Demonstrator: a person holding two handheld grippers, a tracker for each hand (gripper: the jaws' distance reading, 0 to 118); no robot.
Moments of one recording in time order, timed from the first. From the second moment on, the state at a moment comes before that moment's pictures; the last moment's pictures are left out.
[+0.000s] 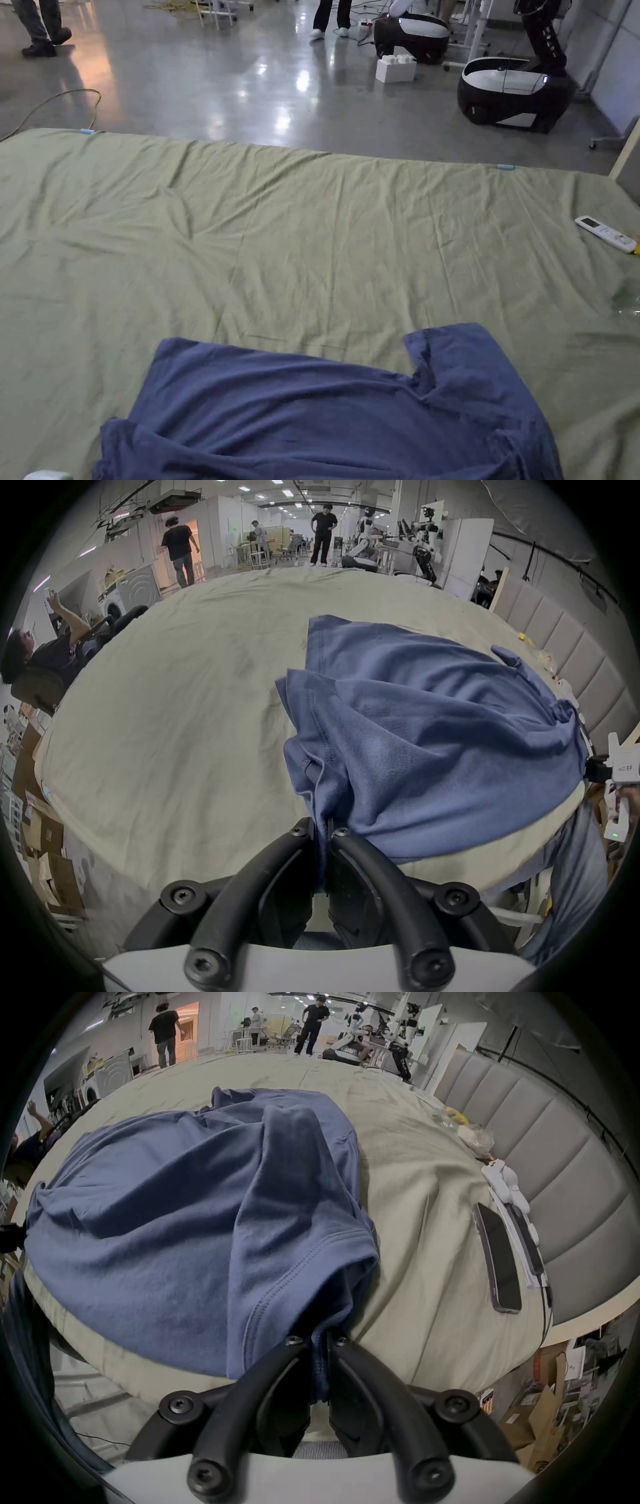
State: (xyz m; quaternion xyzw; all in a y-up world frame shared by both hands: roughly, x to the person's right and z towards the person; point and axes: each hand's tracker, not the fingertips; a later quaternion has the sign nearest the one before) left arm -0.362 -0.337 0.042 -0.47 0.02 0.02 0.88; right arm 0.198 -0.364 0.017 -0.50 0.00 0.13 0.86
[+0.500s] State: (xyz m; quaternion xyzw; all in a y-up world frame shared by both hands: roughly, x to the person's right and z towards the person) left arm -0.355 -0.274 0.013 -0.35 0.07 0.04 0.93; right arm 0.160 -0.279 0.004 -0.28 -0.01 0.09 0.96
